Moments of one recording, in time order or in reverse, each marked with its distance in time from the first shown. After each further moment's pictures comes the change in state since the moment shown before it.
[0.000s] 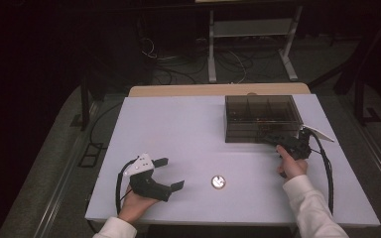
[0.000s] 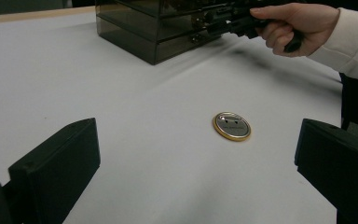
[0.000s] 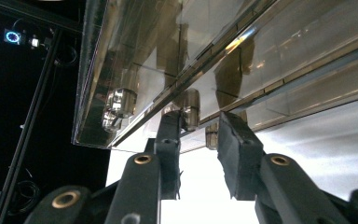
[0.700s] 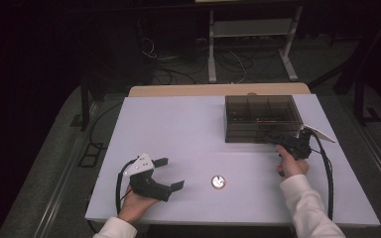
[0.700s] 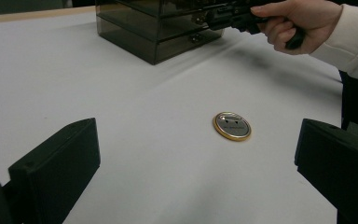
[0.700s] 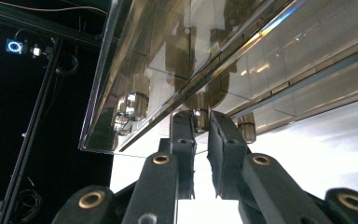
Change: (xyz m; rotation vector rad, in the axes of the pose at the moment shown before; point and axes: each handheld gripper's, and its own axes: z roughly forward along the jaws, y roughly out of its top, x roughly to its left) left arm 0.000 0.000 0.000 0.001 0.000 0.002; right arm 0.005 -0.002 -0.002 -0.024 -0.006 0.017
